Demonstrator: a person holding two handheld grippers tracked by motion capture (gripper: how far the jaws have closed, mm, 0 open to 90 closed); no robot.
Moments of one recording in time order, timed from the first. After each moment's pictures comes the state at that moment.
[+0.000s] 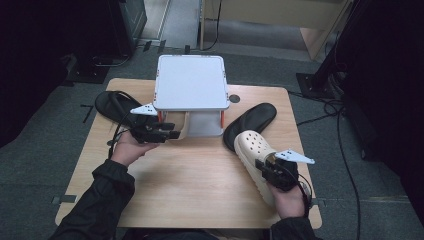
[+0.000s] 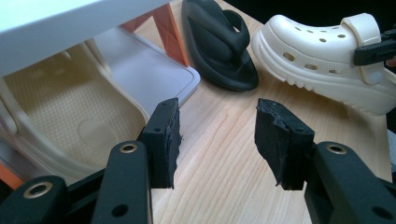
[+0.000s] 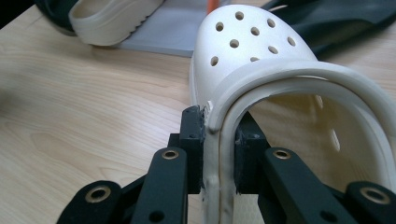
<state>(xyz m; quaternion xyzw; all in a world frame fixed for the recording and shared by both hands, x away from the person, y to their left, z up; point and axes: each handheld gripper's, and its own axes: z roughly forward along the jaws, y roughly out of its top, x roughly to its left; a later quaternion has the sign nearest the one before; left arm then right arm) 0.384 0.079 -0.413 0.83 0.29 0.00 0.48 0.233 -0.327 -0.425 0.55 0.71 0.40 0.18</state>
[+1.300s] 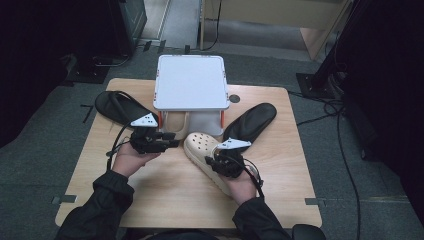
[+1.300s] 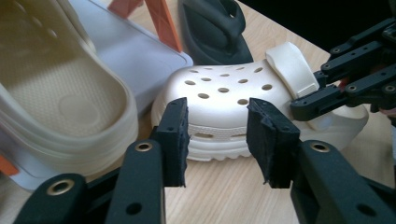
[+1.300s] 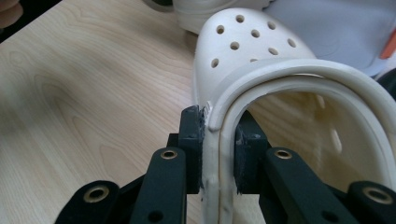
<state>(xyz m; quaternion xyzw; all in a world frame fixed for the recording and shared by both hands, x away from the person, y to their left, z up) 0.358 0.078 -0.428 0.83 0.30 0.02 0.48 0.287 -0.206 -0.451 0.45 0.79 0.41 0.10</state>
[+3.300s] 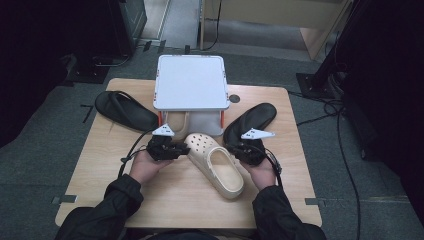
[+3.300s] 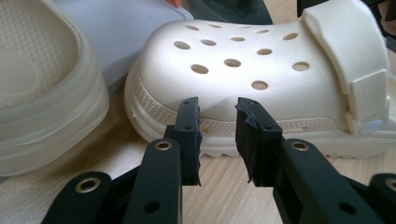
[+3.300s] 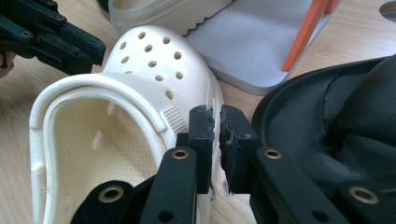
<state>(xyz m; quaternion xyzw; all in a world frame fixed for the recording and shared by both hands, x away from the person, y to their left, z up) 0.362 0.041 -0.477 0.84 0.31 0.01 0.44 0.324 -0.278 -0.463 0.43 0.78 0.43 0.12</state>
